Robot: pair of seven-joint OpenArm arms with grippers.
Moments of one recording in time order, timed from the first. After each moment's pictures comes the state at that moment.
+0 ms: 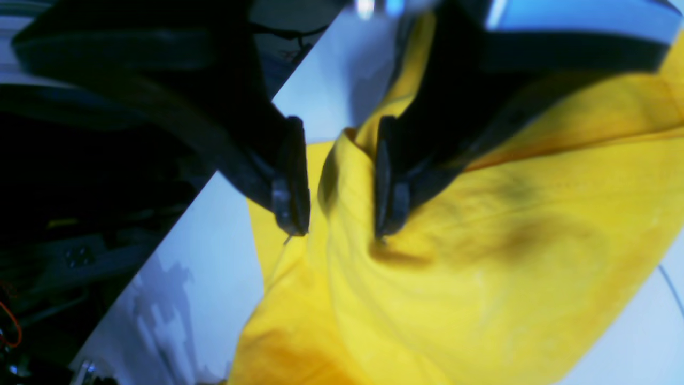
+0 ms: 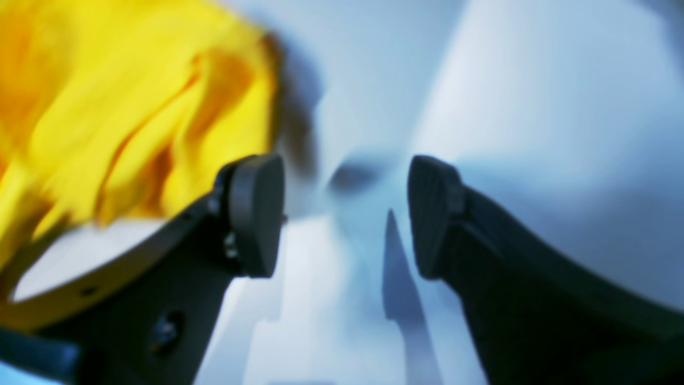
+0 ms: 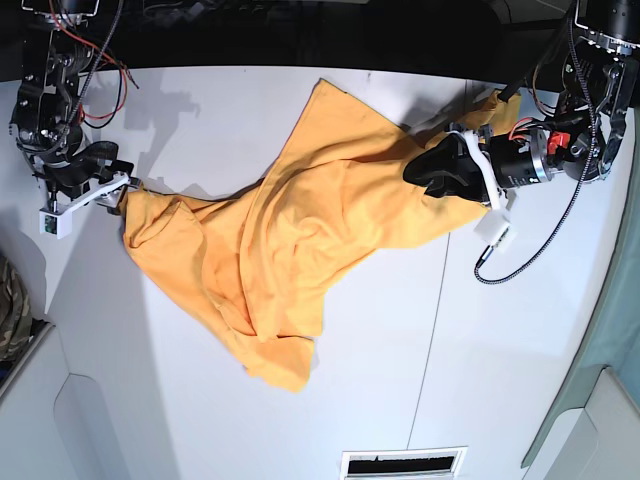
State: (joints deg) left arm 8.3 -27.6 2.9 84.8 -54.4 -38.6 46.5; right arm -7.7 9.6 15.0 84.9 17.3 8.0 -39.0
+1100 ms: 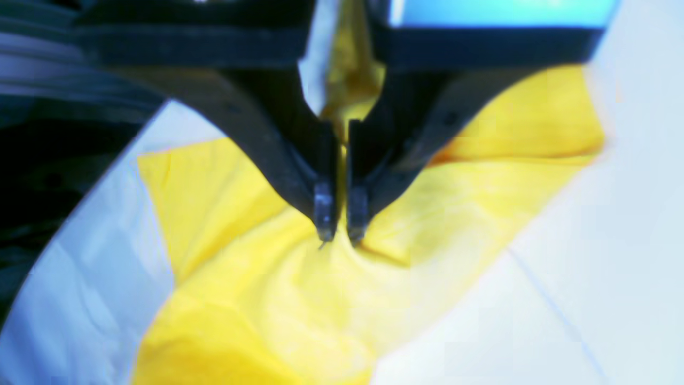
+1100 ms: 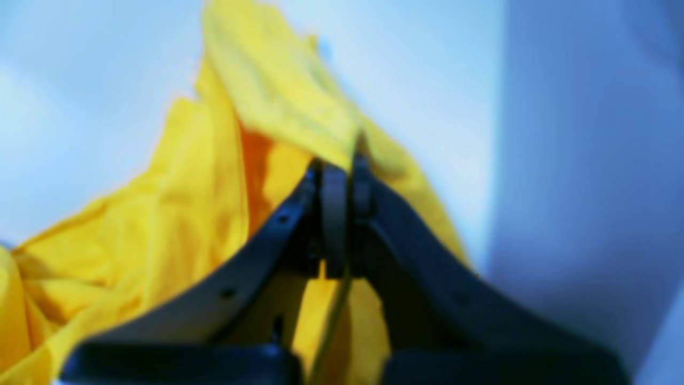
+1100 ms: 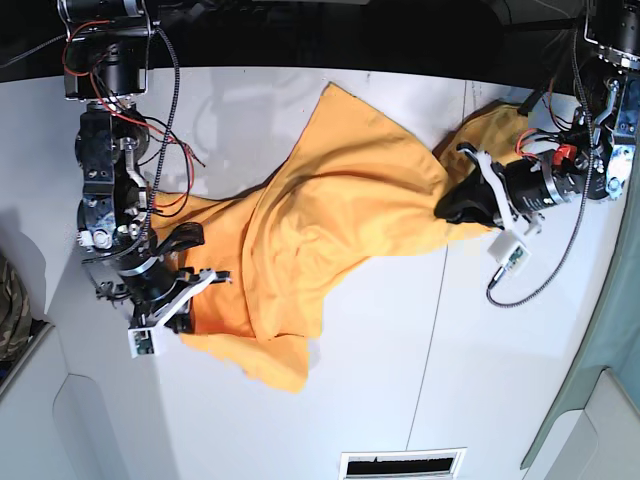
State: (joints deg) left arm 4.4 -30.2 2.6 84.8 -38.2 -39.0 35.7; right arm 10.9 5.0 0.6 80.3 4.4 11.4 -29.2
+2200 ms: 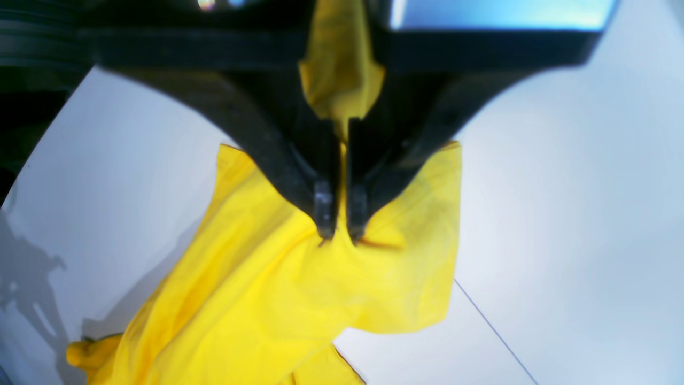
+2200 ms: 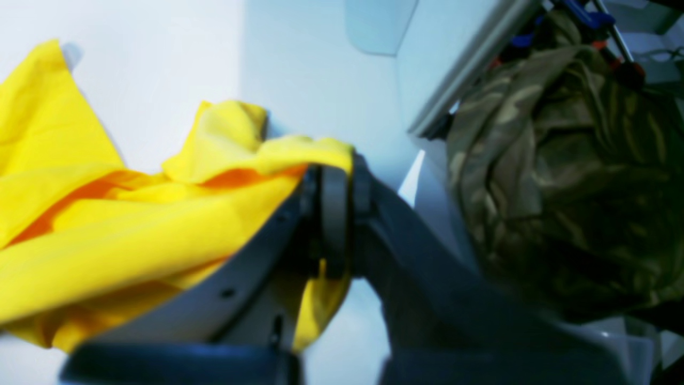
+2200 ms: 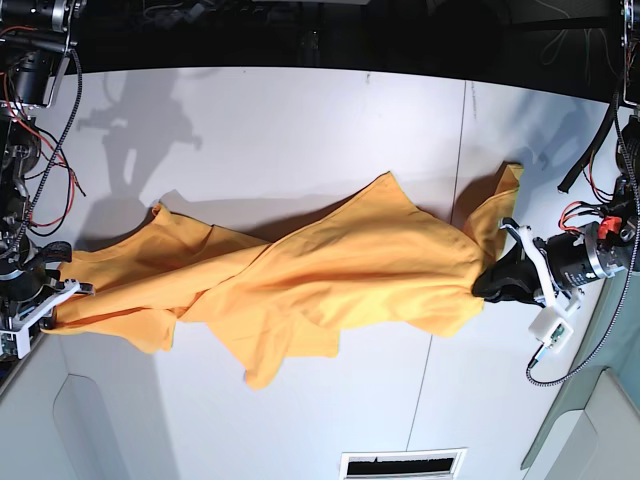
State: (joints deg) left arm -5.6 -36.1 2.1 84.9 -43.5 -39.0 39.6; right arm 10.2 17.8 14.8 86.4 7.0 11.9 -41.4
